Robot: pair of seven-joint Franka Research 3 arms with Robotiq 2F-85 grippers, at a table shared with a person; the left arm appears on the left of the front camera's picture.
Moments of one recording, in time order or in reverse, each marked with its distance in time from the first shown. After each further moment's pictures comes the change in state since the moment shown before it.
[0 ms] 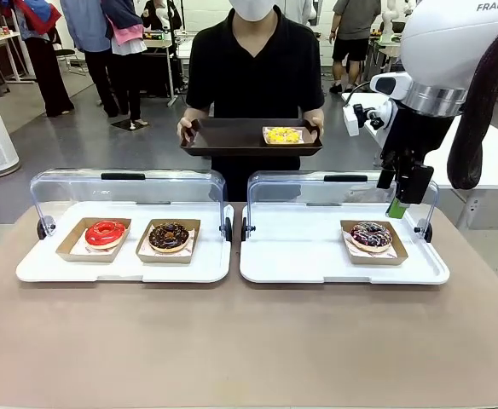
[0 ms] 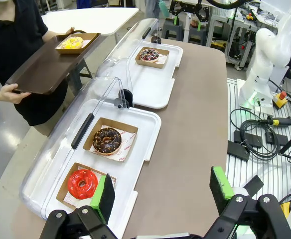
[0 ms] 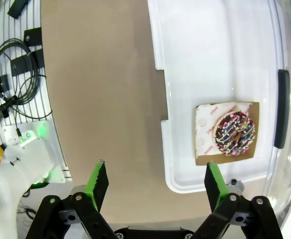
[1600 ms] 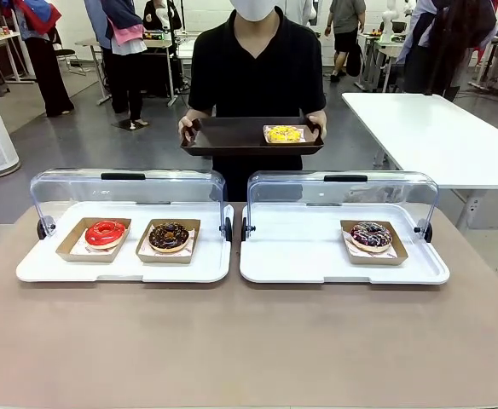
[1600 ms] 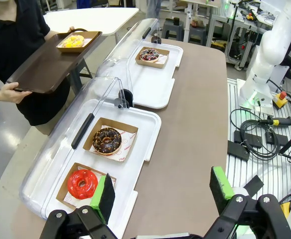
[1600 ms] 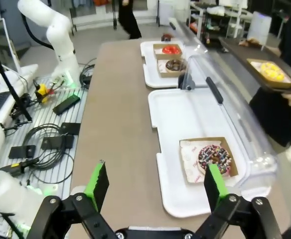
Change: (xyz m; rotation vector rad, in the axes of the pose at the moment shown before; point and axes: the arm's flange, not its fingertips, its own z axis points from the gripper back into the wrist) left arm 0.000 0.000 0.000 0.000 0.000 0.000; right arm -0.347 -0.008 0.009 0.012 -1.035 -0.045
